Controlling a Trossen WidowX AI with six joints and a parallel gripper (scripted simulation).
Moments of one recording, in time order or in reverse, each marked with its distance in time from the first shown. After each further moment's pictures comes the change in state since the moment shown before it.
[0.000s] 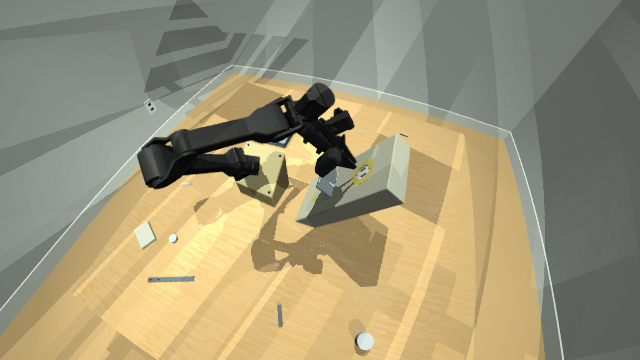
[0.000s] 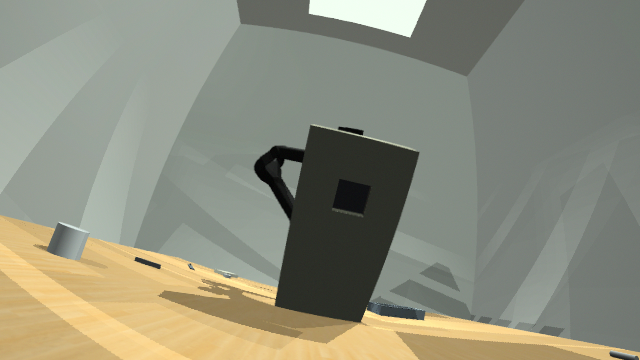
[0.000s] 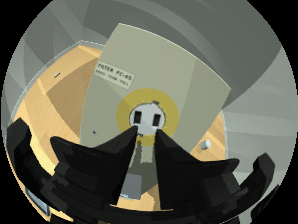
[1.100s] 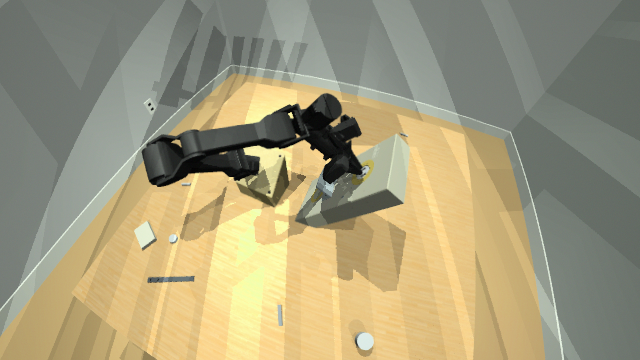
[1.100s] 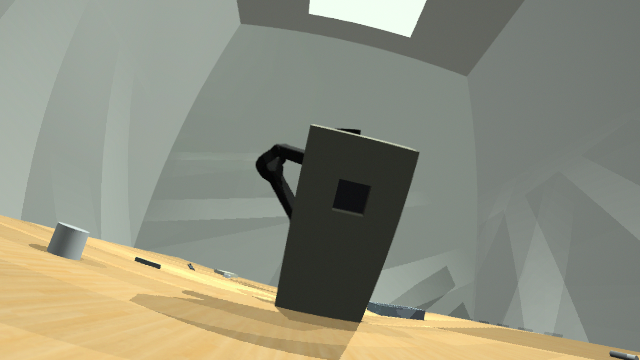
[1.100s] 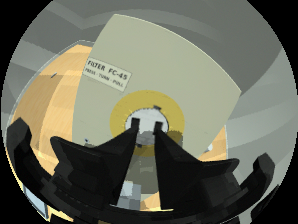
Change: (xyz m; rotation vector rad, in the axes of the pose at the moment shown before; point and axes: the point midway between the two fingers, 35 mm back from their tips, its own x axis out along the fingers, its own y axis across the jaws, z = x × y) arm 0.024 -0.001 -0.001 -0.004 -0.002 -0.005
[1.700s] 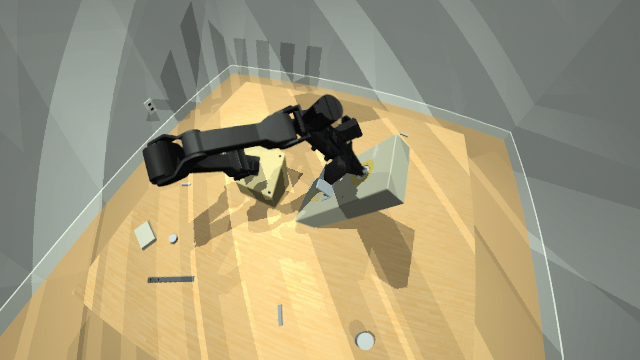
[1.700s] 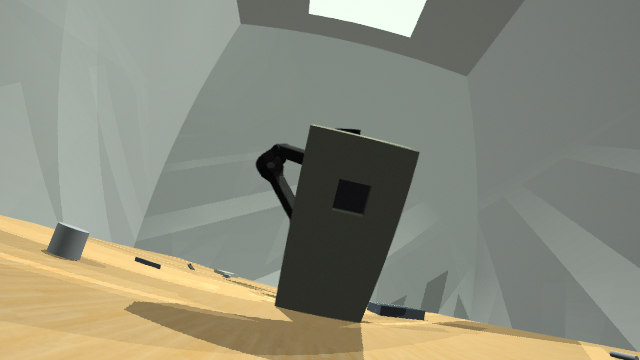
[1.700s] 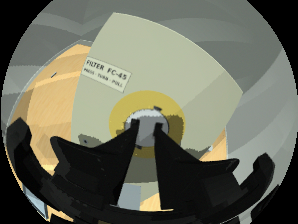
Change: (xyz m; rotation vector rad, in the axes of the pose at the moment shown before) arm 0.003 0.000 0.000 -0.002 0.001 0.000
